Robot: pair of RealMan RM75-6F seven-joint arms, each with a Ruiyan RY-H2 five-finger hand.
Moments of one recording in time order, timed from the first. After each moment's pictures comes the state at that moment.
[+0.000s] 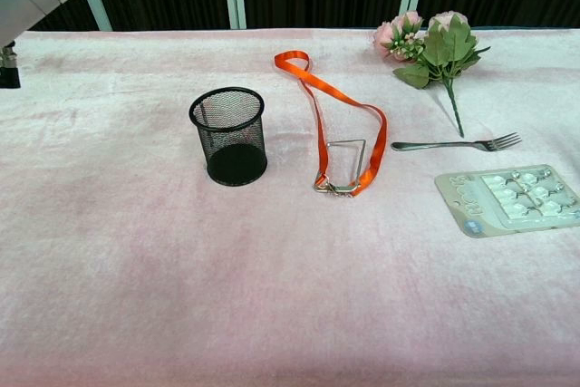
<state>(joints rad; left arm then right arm) -0.62 -1.60 -0.45 -1.67 1.86 1.07 0.14 0.13 -1.23 0.08 -1.39 -1.44 1.40 -0.08</state>
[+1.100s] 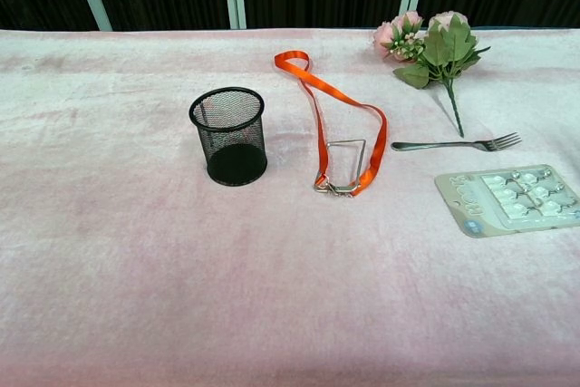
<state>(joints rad) -0.56 -1.20 -0.56 -2.13 1.51 0.84 -0.69 0.13 -1.23 0.08 -1.39 -1.43 1.40 -0.10</state>
